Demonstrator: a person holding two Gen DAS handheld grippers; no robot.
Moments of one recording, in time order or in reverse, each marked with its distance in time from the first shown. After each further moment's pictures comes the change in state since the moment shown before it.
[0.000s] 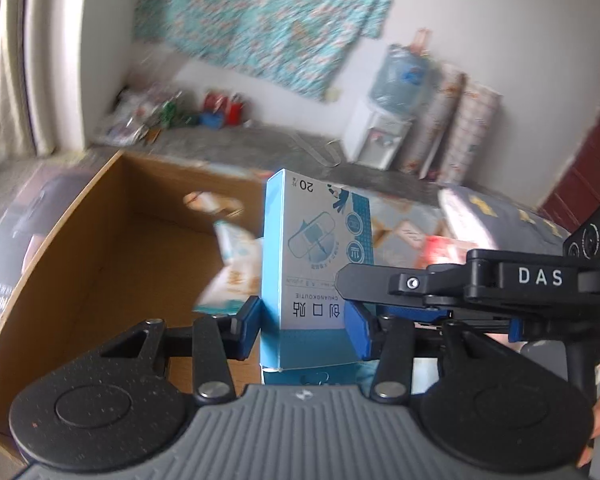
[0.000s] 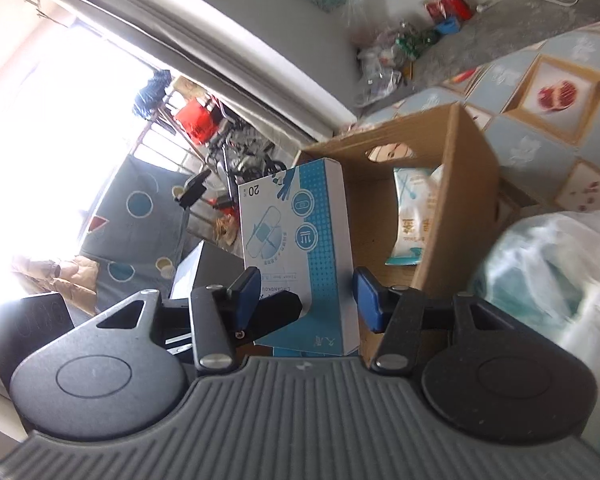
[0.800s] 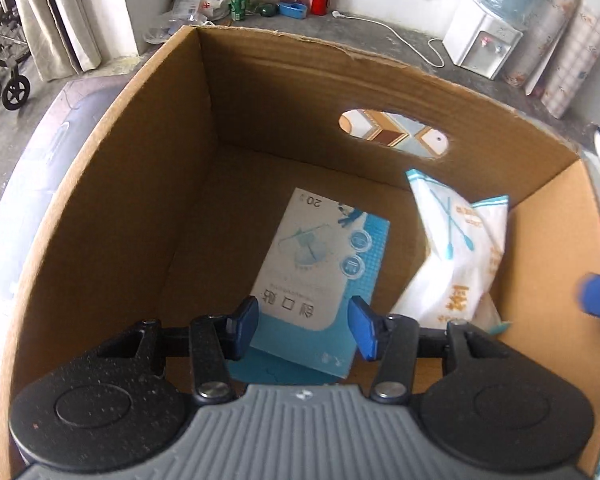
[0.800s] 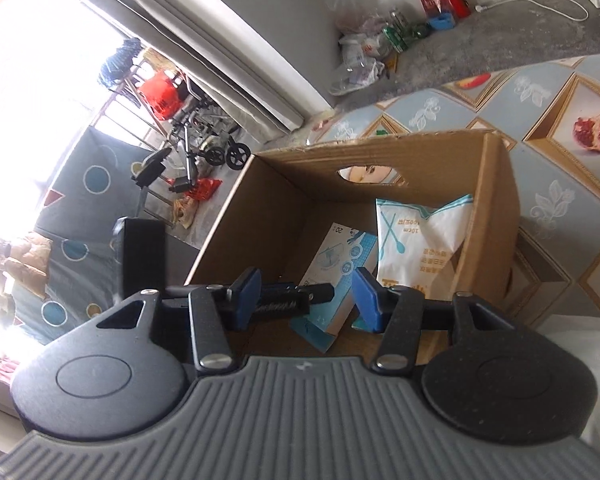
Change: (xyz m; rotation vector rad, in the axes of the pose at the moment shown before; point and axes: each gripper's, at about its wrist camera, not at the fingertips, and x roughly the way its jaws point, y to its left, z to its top) left arm 0.178 0.122 0.056 -0.013 0.341 0.233; right arm 0.063 -0.015 0.044 -0.094 0.013 -0.100
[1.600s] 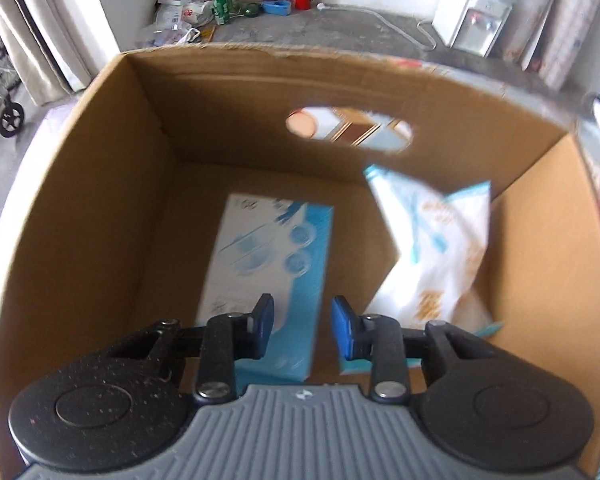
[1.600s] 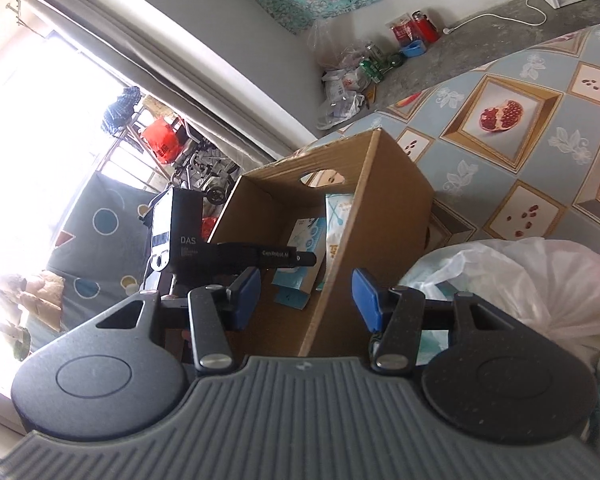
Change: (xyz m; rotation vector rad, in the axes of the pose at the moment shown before) left arm 0.004 -0.042 0.010 0.072 0.006 0.032; right arm -0.109 -0.046 -0.057 0.089 -0.119 -0.003
